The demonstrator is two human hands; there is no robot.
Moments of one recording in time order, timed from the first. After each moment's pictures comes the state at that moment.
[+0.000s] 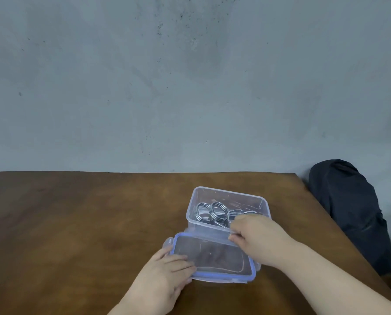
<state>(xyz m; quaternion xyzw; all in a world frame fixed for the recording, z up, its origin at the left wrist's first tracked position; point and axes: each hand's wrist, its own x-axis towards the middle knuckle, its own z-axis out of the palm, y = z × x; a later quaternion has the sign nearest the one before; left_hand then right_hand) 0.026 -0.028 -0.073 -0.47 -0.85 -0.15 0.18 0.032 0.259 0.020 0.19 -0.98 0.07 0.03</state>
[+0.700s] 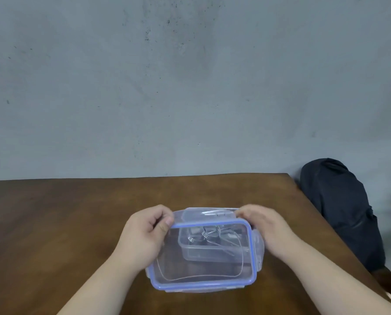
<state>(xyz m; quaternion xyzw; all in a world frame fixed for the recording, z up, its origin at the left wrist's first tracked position) 0.017 -0.004 0.044 -0.22 -0.83 -0.49 0.12 0.041 0.287 0.026 0.04 -0.75 0.66 0.05</state>
